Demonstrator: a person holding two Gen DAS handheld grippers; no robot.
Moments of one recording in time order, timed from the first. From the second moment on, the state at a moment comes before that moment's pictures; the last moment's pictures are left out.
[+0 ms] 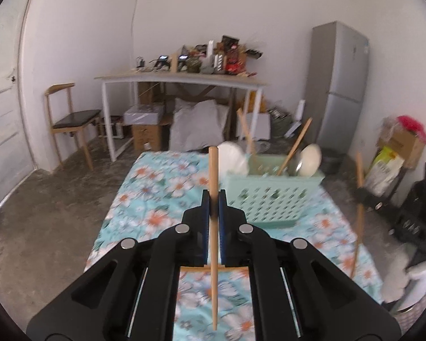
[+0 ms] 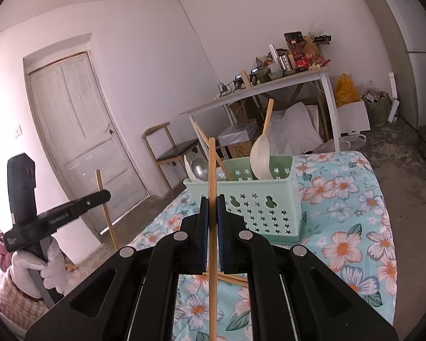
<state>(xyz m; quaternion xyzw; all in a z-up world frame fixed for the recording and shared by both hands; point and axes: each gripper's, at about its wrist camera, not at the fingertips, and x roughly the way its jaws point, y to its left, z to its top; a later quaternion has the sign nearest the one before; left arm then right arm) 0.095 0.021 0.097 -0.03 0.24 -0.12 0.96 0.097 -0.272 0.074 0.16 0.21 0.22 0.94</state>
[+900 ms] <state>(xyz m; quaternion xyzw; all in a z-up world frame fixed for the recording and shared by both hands) 0.207 -0.070 0.150 -0.08 0.05 -0.20 0.98 0.126 -0.309 0.081 0.21 0.16 0.23 0.93</state>
